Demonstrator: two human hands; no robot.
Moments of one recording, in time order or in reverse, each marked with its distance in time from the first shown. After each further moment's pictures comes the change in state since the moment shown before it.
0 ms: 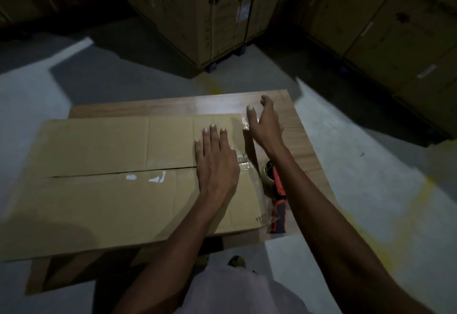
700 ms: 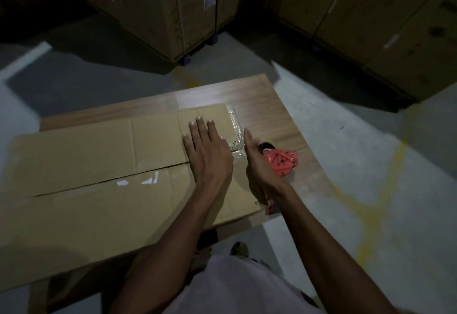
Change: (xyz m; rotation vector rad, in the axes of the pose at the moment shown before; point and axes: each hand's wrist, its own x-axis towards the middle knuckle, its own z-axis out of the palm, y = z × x) left_hand 0.004 -0.001 -0.003 0.035 -0.044 0.002; right_hand -0.120 0.009 -0.004 0.550 -0.374 0.431
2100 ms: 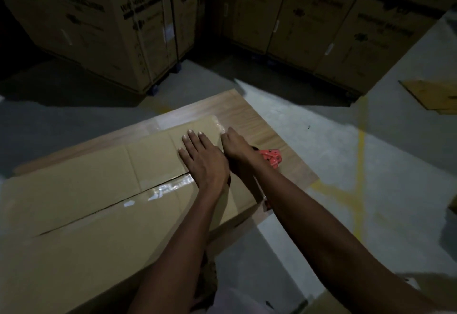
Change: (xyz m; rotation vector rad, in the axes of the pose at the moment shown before) left_hand 0.001 0.001 0.004 -0.029 -0.067 0.036; right_hand 0.041 -0.032 0.024 -0.572 0.367 -0.064
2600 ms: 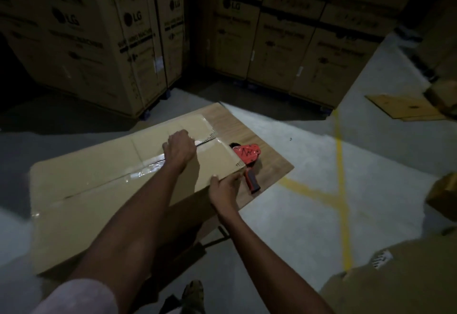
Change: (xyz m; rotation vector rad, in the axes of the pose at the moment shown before) left_hand -0.013 -0.063 -0.054 -0.221 -0.054 0.233; right_hand -0.206 0.019 0.082 0.481 0.279 0.248
